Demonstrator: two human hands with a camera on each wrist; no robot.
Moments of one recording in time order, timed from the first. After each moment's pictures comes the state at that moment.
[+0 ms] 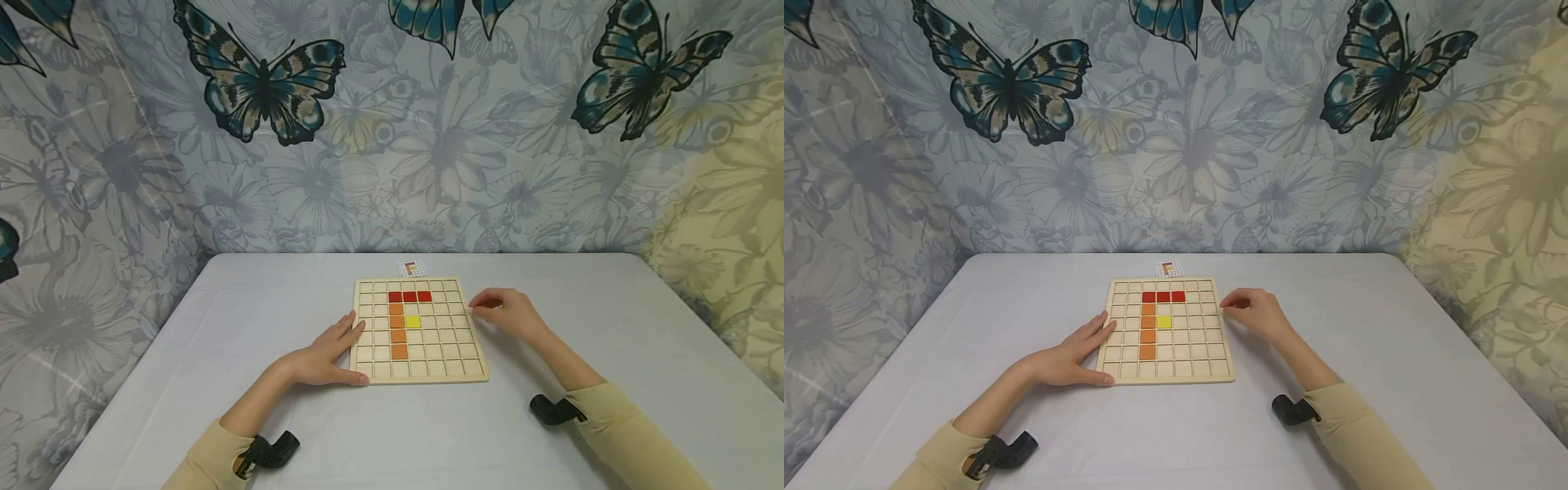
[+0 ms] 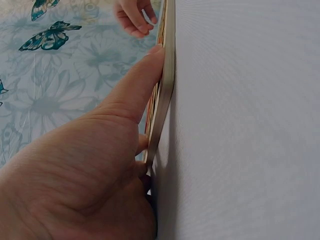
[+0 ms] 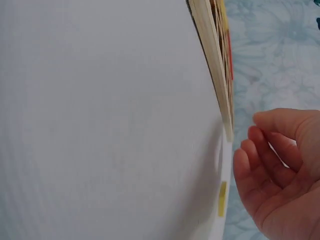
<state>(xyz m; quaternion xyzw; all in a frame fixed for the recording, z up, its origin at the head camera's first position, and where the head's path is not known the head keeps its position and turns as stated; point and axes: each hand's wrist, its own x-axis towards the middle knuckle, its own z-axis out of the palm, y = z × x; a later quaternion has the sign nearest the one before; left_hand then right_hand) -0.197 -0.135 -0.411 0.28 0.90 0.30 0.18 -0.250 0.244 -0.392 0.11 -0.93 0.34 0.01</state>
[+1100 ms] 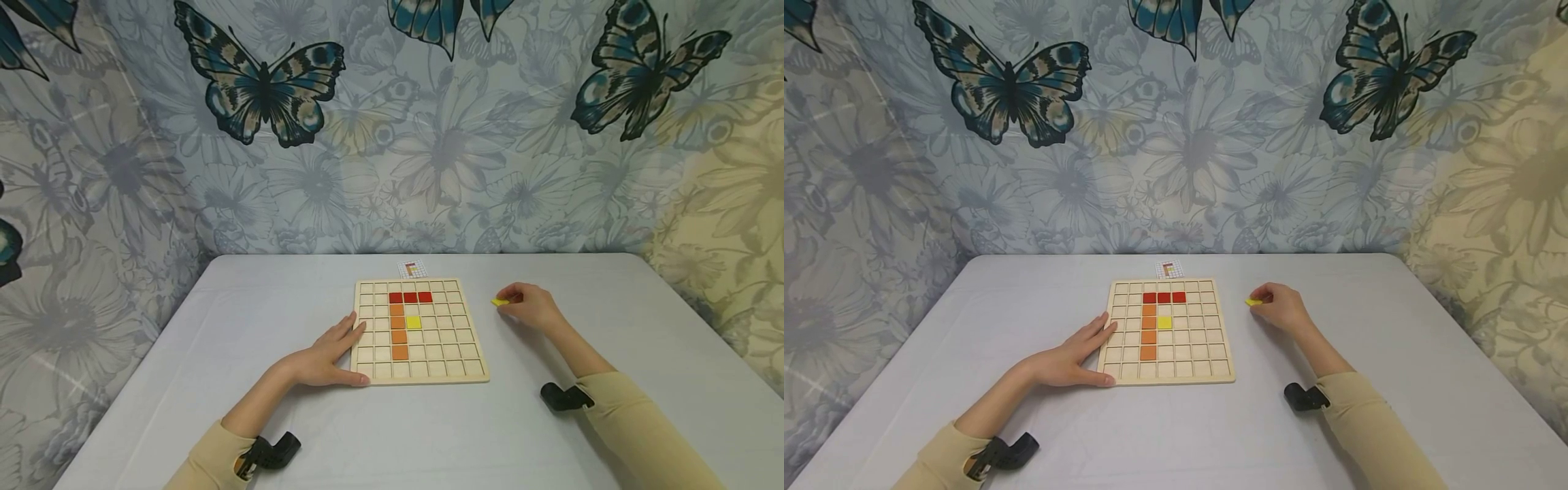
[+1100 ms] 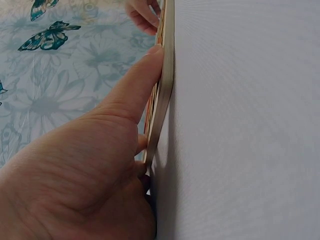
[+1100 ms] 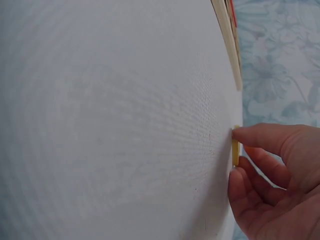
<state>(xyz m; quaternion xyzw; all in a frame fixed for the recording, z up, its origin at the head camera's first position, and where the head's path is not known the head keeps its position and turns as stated) -0.198 -0.135 -0.412 0.28 0.90 0.29 0.18 -0.267 0.278 -0.397 0.02 -0.95 0.31 0.00</state>
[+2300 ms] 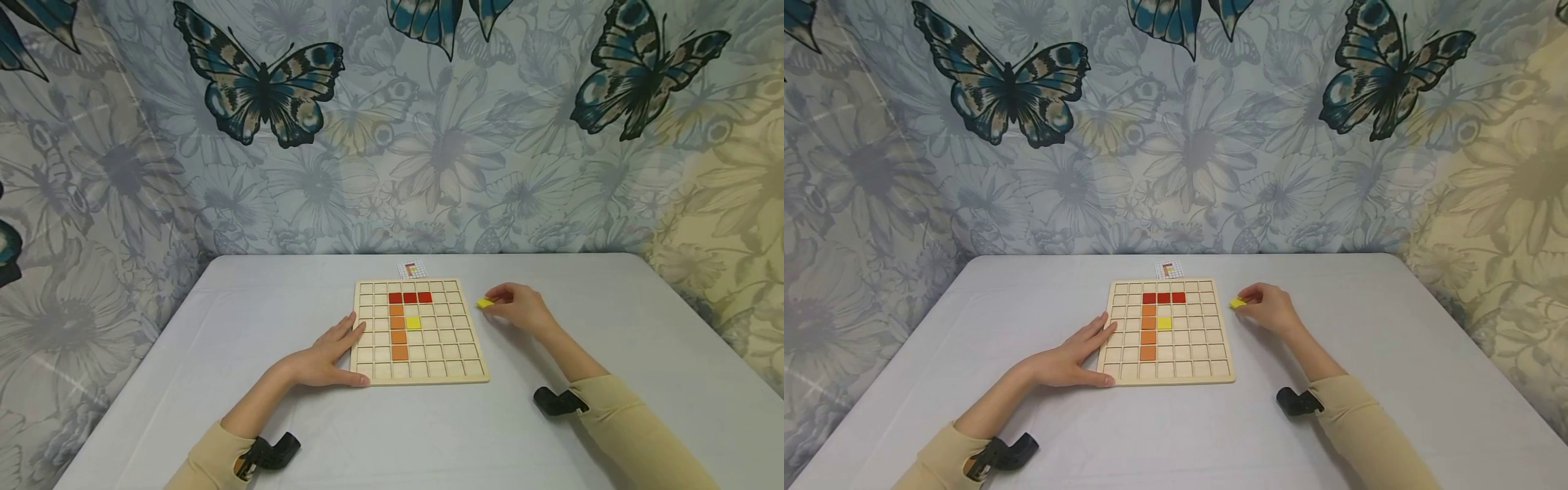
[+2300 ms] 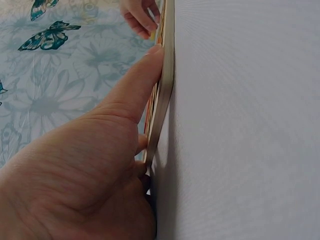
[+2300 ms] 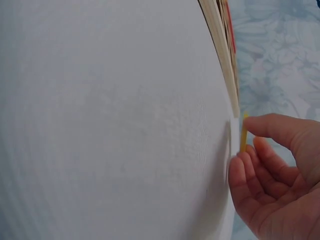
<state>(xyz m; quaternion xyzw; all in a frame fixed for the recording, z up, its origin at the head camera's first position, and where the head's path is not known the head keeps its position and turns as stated) -0.198 -0.136 -0.411 0.28 0.89 0.30 0.18 -0.262 0.261 -0.395 0.03 -0.93 0.37 -0.01</state>
